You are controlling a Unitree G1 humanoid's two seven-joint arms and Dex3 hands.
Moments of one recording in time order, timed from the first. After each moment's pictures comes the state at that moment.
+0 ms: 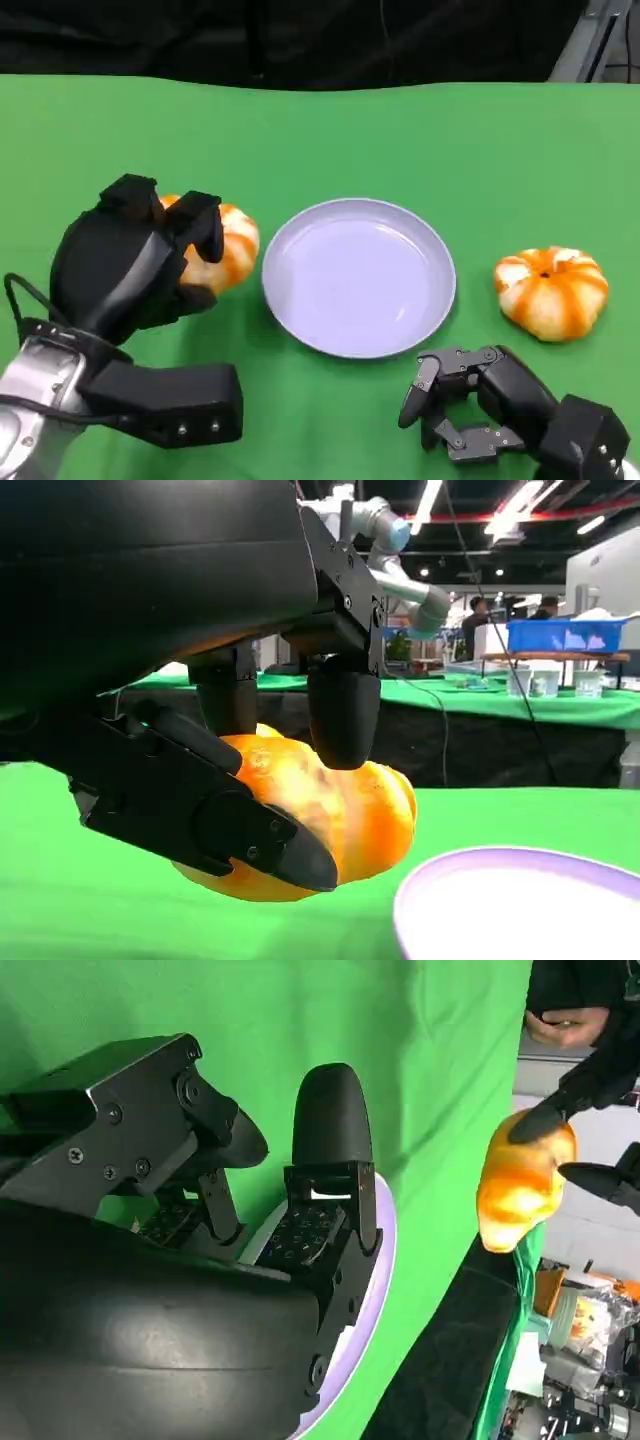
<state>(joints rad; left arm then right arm) -0.26 0.43 -0.29 0.20 0.87 -0.23 0.39 -0.31 -0.03 0.12 1.06 -0.07 -0.99 0.36</state>
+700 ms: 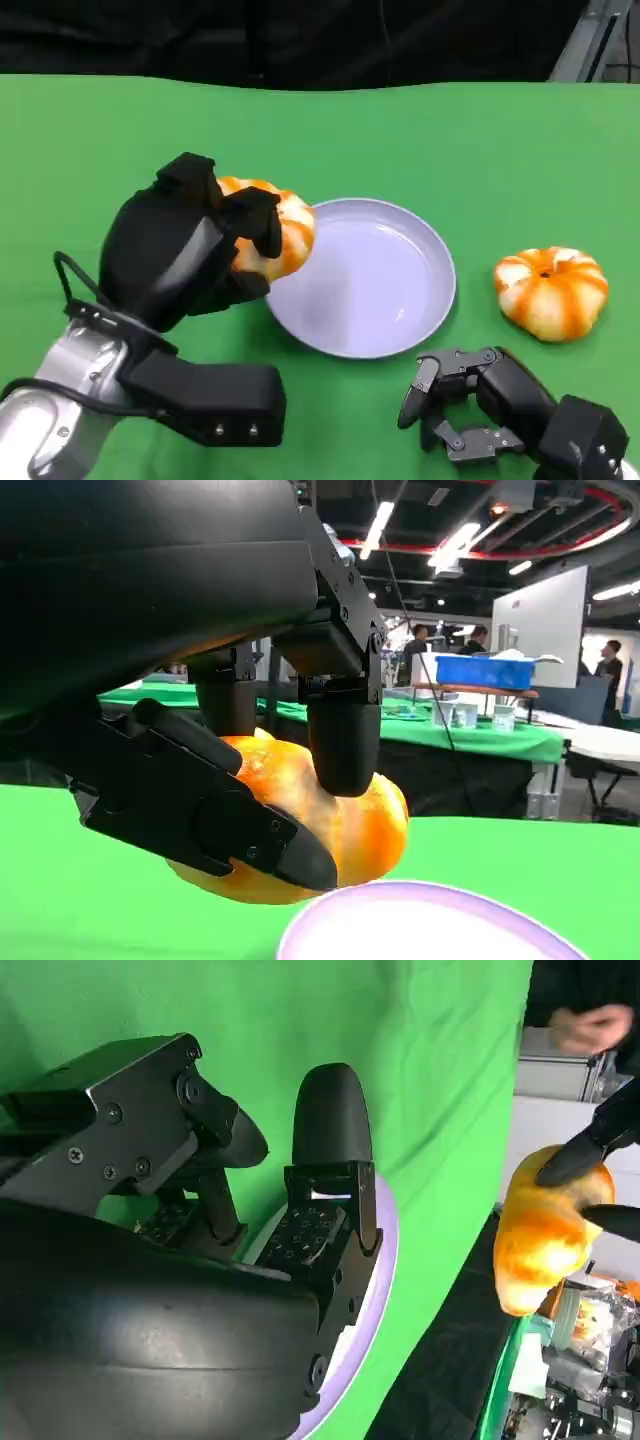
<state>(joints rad) -0.30 0.36 -0.32 0.12 0.87 -0.26 0.34 -0.31 -0.03 0.12 1.06 -0.07 -0.99 0.36</state>
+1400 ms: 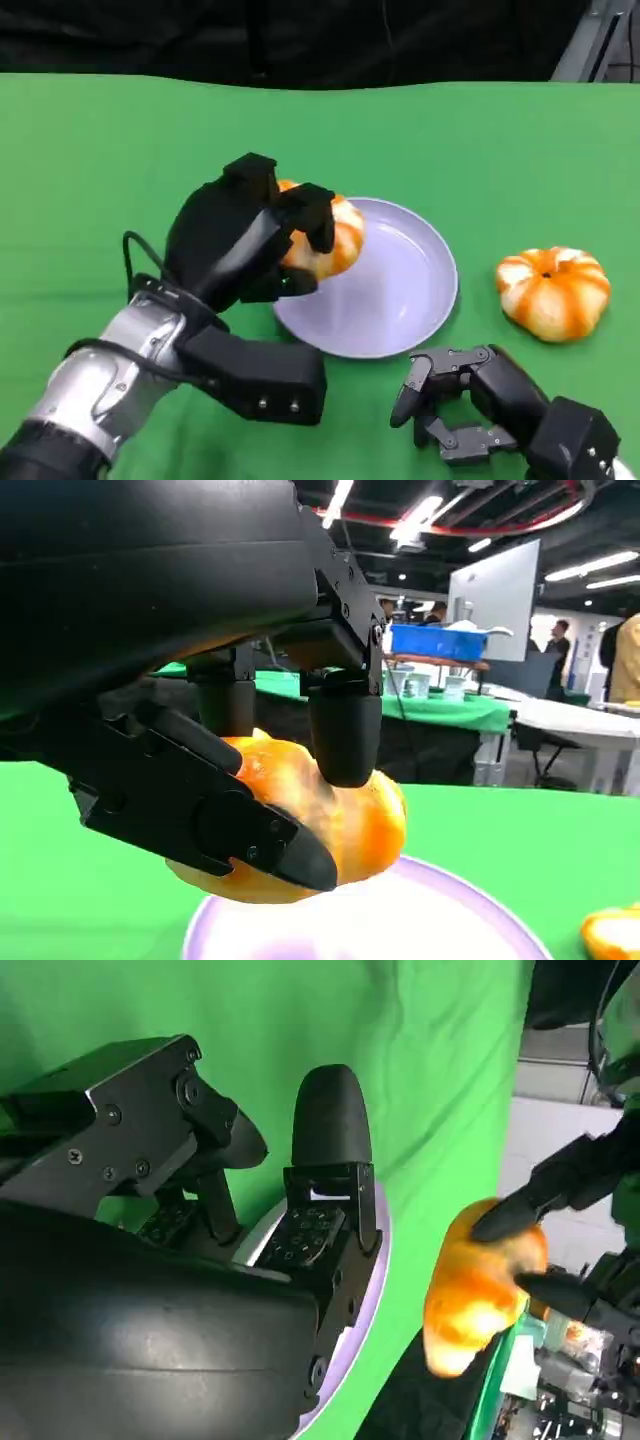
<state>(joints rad) -0.49 0.26 -0.43 0.43 0.87 -0.37 0.39 -0.31 -0.02 0.13 1.05 -0.11 -0.99 0.32</state>
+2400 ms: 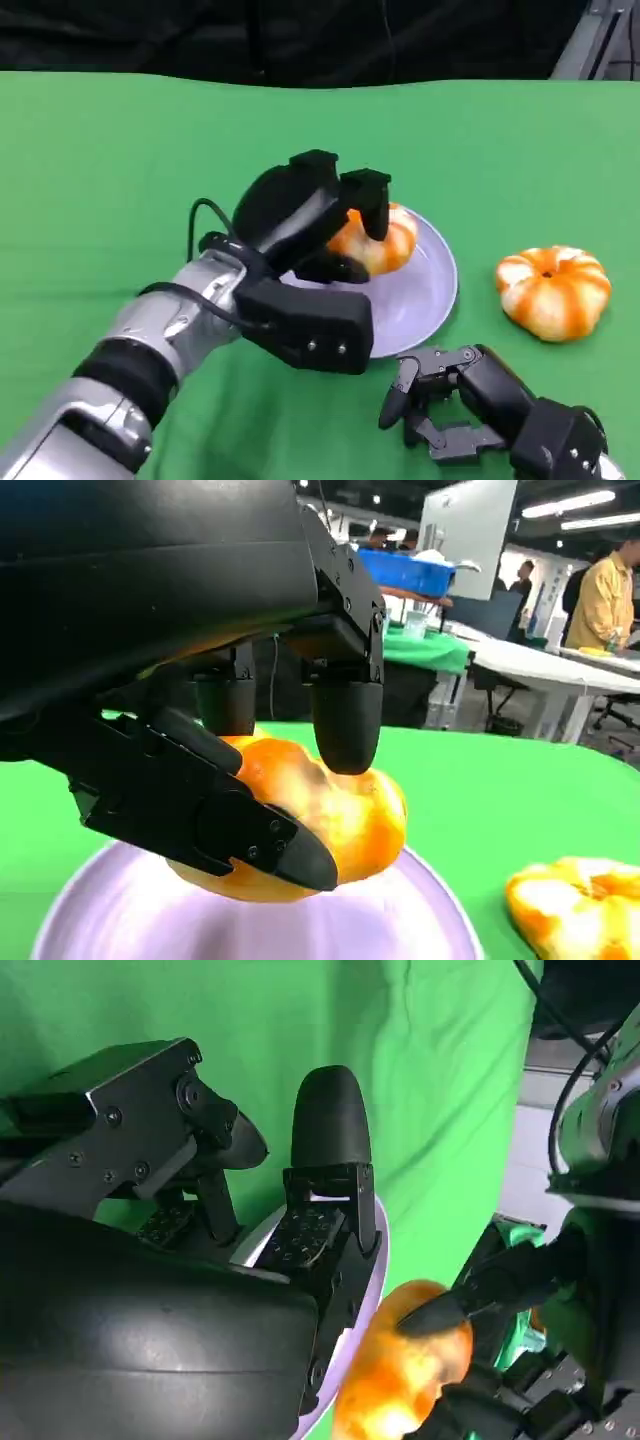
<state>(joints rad) -0.79 0.09 -0.51 0.96 0.78 -0.54 0.39 -0.32 -0.01 0.14 1.06 -0.17 -0.99 0.27</state>
